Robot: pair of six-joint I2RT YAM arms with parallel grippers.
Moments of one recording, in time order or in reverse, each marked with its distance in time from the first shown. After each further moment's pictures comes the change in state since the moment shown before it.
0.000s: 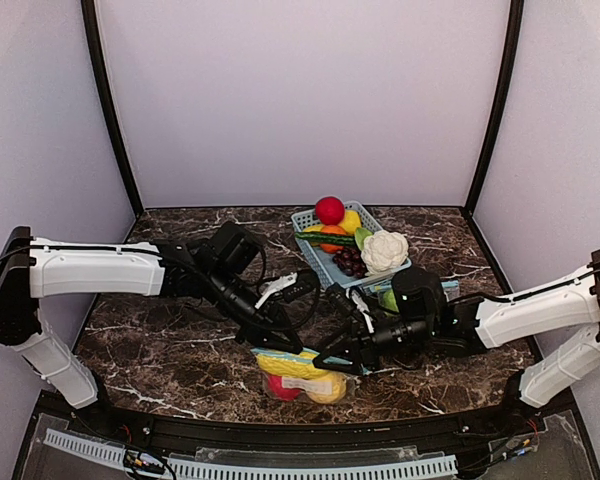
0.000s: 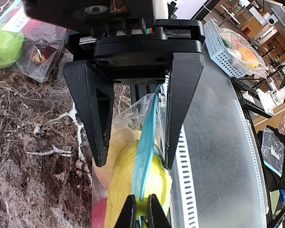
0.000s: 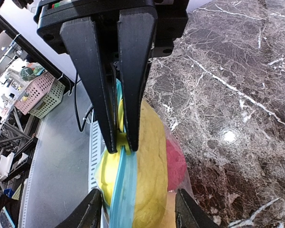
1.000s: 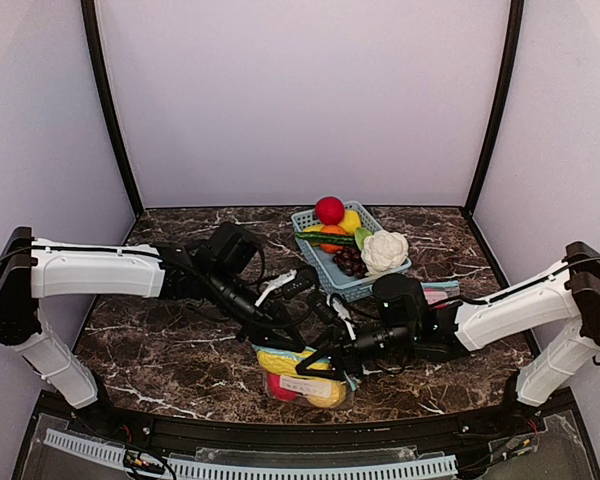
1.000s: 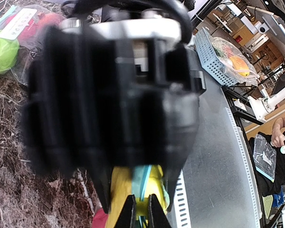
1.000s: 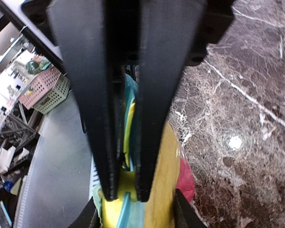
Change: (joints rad) left arm 0.005 0.000 -0.025 0.079 0.060 -0.061; right arm 0.051 0.135 0.058 0.101 0.001 -0.010
